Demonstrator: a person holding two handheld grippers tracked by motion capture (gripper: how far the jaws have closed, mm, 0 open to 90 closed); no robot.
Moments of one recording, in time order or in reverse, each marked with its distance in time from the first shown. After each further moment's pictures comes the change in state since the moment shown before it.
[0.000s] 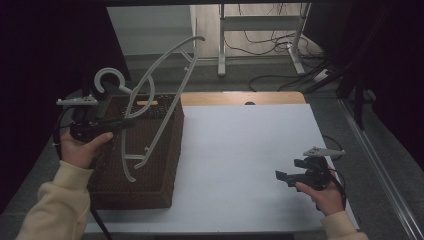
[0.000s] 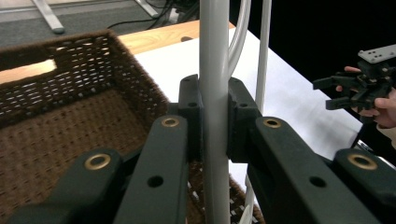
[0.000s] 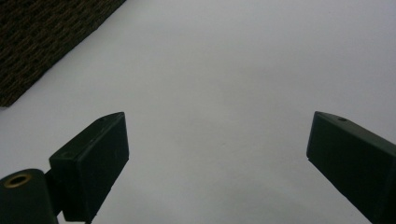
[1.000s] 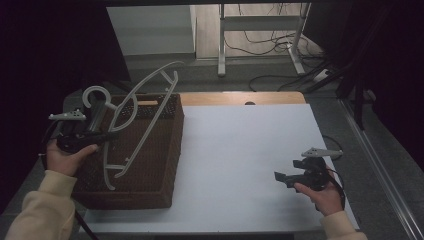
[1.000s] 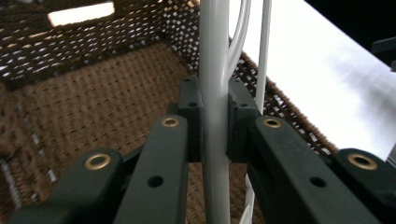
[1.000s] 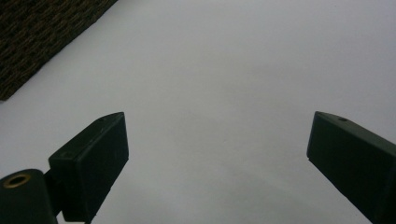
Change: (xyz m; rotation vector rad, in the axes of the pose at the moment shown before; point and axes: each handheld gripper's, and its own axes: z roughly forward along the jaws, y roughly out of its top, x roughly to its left) left arm 0.056 -0.047 -0.010 0.099 0.093 -0.001; right arm 0.001 -0.001 0.003 0.017 0.003 -0.009
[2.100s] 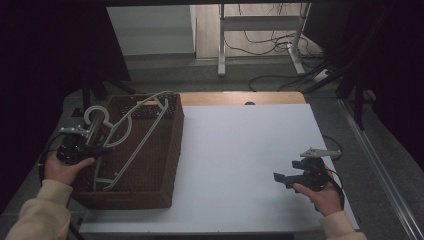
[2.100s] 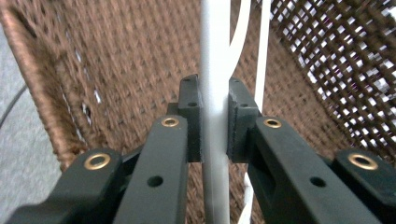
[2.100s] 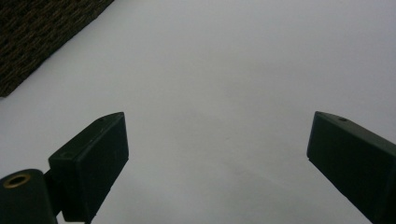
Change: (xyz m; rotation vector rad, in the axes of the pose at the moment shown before) left arm 0.033 -0.043 0.021 0.211 0.127 -0.048; right arm 0.001 -0.001 0.003 0.010 0.003 -0.004
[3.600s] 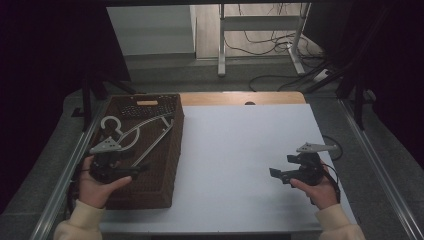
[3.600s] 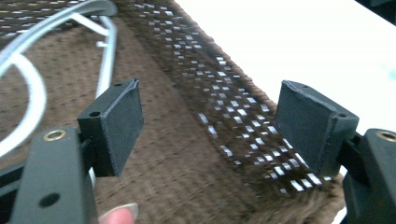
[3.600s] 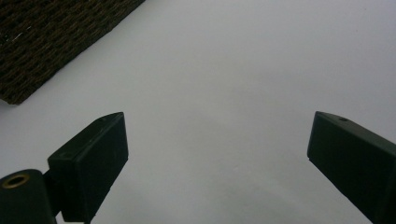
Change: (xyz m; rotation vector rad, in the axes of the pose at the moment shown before) left arm -0.130 0.002 0.012 -0.194 -0.073 0.114; right arm 0.001 0.014 0.007 -0.031 0.043 -0.044
